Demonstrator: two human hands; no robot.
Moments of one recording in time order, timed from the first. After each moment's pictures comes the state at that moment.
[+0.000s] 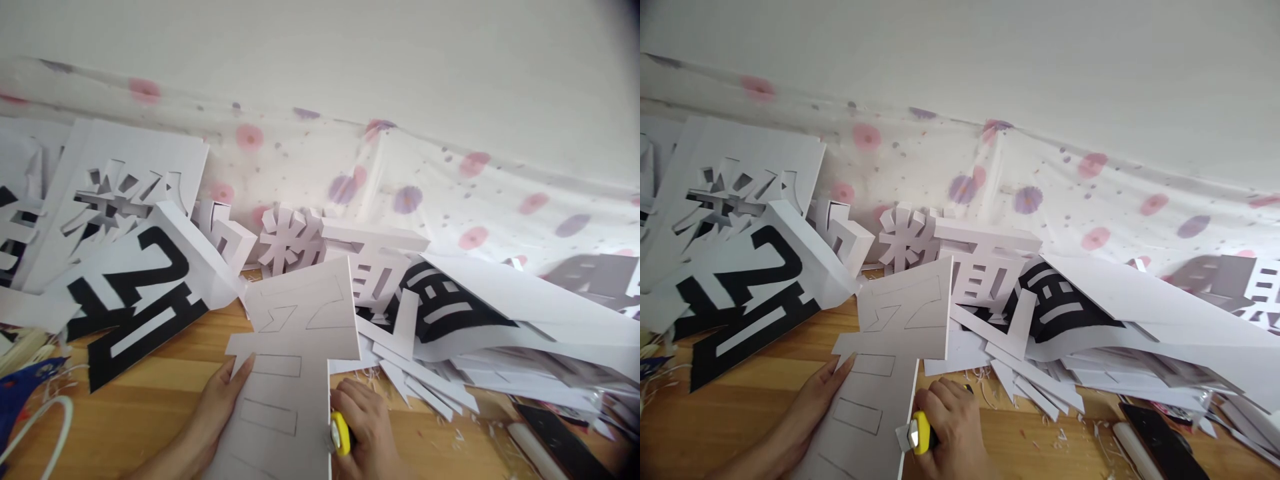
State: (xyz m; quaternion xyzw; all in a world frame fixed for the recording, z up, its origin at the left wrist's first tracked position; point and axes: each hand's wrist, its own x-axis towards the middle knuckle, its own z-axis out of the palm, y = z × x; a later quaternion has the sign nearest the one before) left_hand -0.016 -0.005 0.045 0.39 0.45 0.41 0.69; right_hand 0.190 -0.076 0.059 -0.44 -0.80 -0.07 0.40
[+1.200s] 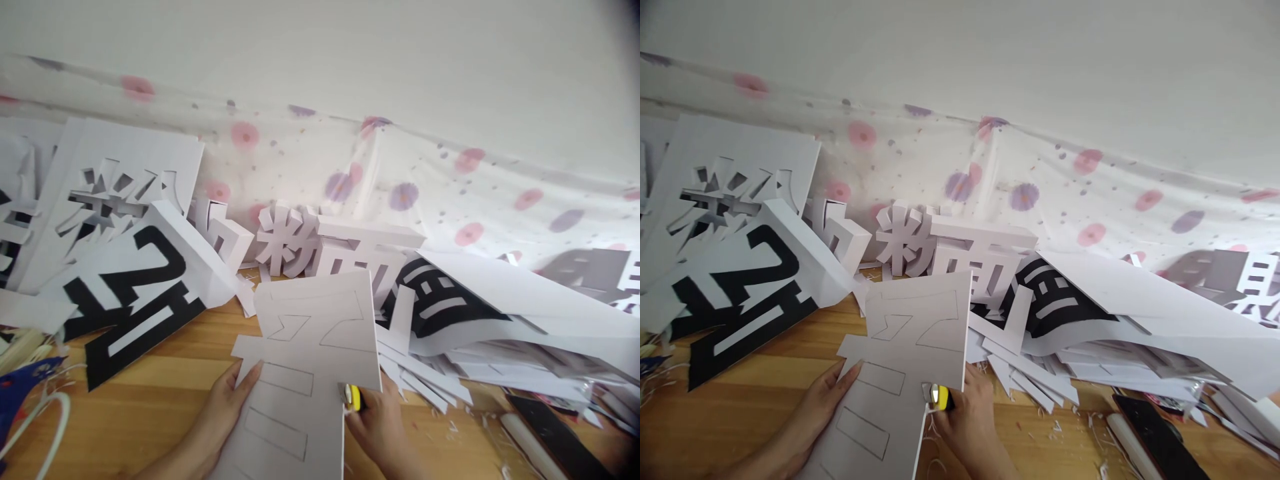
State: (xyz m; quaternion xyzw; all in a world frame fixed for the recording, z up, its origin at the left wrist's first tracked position) left_hand -0.008 -0.016 0.048 0.45 0.45 0.40 0.66; right_hand 0.210 -0.070 0.053 -0.53 -0.72 -0.18 0.42
